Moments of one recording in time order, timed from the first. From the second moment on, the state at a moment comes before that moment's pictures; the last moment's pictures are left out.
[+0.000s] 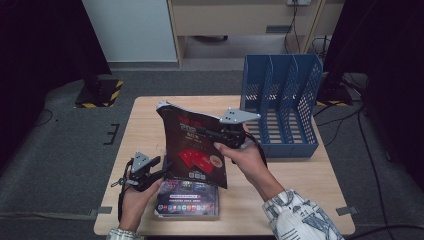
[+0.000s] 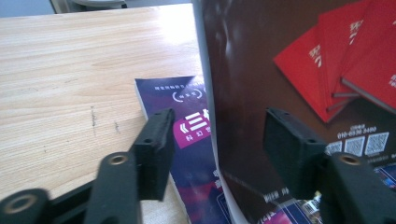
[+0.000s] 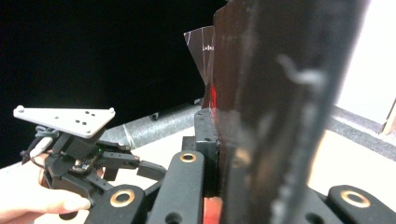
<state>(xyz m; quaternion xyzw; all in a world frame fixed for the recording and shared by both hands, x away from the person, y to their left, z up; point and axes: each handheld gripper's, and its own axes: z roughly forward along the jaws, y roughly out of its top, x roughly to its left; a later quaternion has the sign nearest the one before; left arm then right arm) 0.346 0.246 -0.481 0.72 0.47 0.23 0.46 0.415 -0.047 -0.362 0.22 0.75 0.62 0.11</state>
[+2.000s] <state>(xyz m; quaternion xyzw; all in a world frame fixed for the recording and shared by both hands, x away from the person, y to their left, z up) 0.358 0.263 -0.494 0.71 0.54 0.26 0.36 0.446 -0.123 -0.305 0.29 0.67 0.64 0.23</state>
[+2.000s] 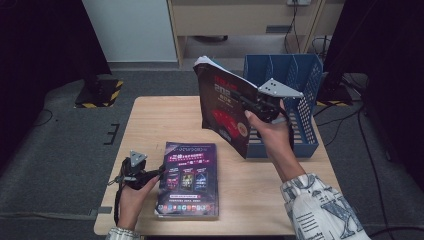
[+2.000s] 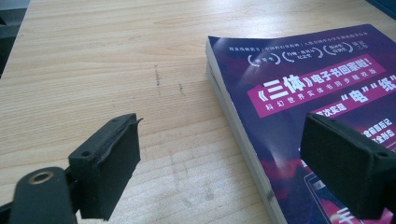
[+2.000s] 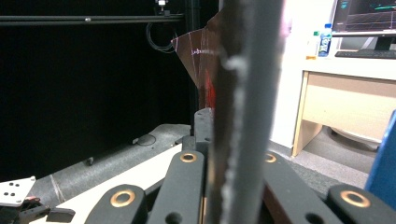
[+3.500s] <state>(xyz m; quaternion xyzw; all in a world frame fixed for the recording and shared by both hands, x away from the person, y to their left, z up) 0.360 0.260 -0.499 0.72 0.54 0.26 0.34 0.424 -0.196 -0.283 0.32 0.65 0.64 0.25</state>
